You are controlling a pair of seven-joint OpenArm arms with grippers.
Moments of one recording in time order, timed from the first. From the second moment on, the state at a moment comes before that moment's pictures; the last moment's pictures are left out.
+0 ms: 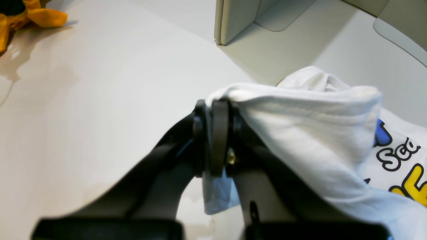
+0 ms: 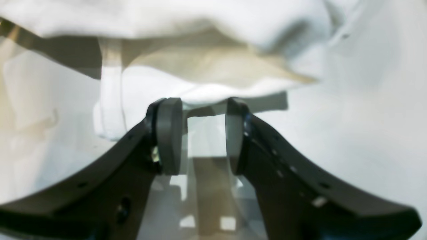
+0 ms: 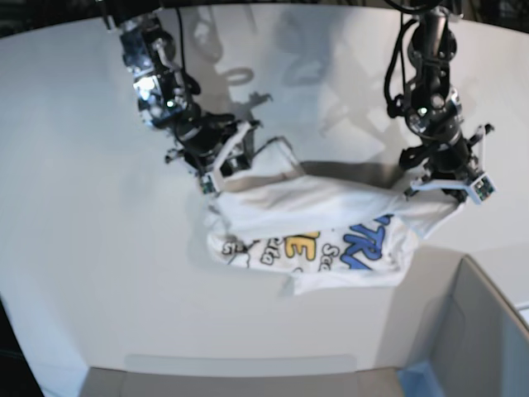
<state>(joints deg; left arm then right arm) 7.6 -14.6 -0.2 116.3 -1.0 46.0 46.9 -3.0 7.9 -18.4 94.4 17.6 5.0 -40.6</state>
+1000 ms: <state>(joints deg) 7.9 -14.8 0.2 116.3 -0.9 46.0 46.9 -1.6 1.4 -6.9 87.4 33.5 5.0 -40.6</state>
